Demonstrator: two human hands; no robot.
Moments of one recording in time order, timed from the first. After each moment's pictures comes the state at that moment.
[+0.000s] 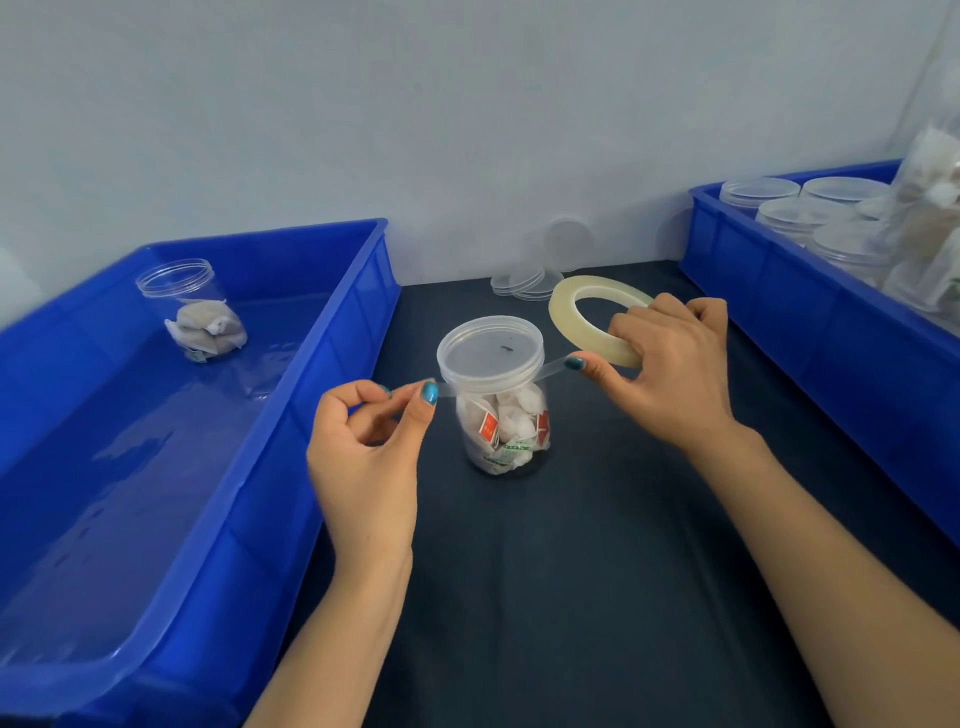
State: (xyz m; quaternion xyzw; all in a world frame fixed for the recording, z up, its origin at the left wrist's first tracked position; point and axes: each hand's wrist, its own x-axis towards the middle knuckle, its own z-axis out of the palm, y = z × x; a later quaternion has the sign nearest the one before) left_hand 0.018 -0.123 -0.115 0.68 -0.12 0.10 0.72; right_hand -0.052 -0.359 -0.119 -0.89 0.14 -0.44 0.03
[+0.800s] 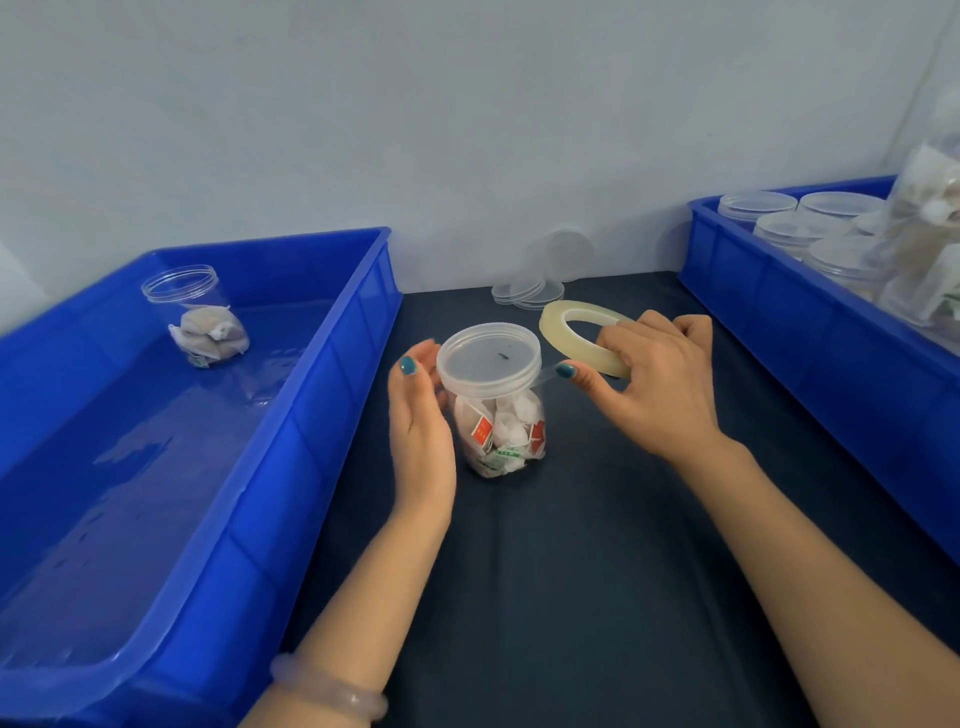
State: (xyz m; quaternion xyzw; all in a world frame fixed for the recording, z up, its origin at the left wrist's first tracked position) left_hand 0.042 -0.169 -0.128 0.64 -0.17 -0.02 0.75; right_hand -0.048 -0.352 -0.116 -0.90 0.15 -0.41 0.06
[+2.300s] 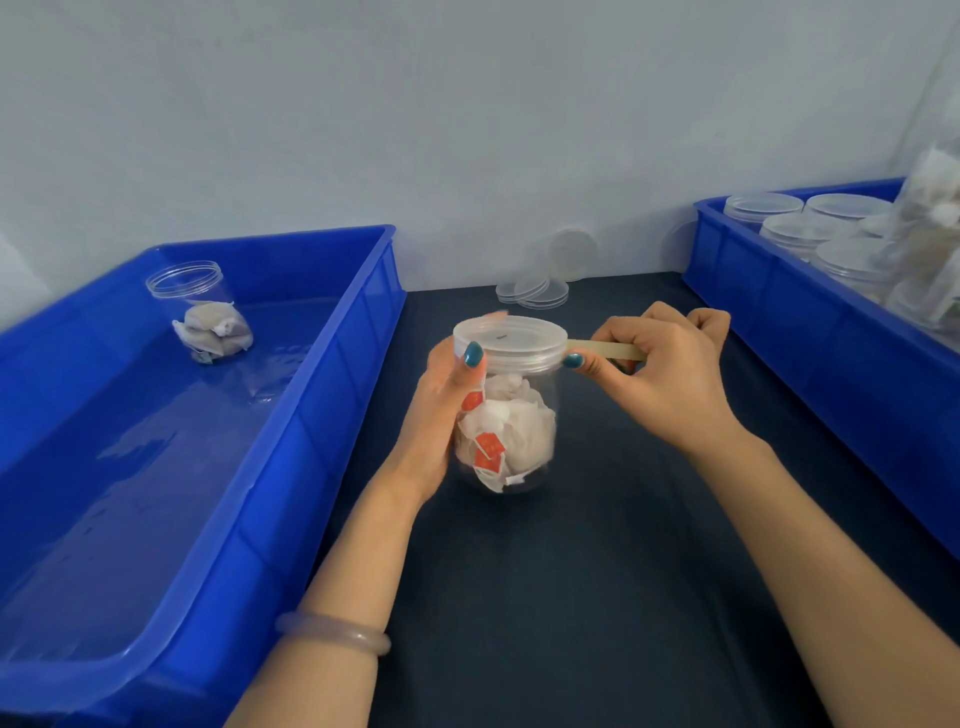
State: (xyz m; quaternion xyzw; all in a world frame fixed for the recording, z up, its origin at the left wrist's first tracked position) left_hand 0.063 -0.165 -0.112 0.62 -0.36 -0.20 0.67; right_hand -0.055 -0.343 -0.100 -0.89 0.15 -0.39 0.18
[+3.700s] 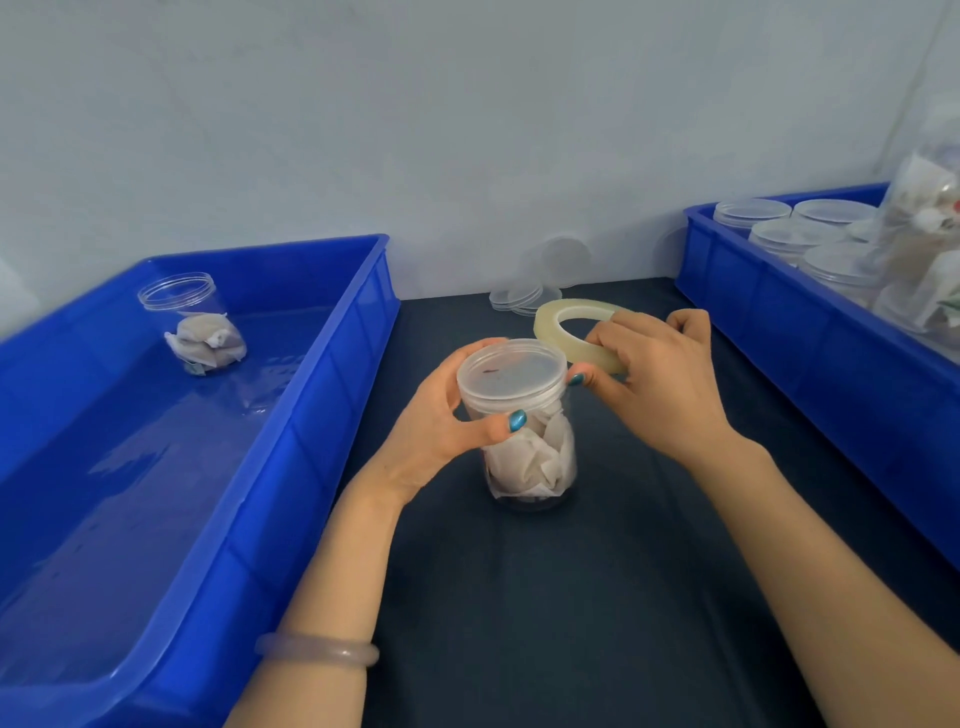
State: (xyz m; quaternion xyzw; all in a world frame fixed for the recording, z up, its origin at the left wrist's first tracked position) left_hand 0.078 -0.160 -0.114 0.64 -0.45 -0.20 0.58; right_hand -0.055 -0.350 -0.101 -0.91 0.11 -0.40 0.06
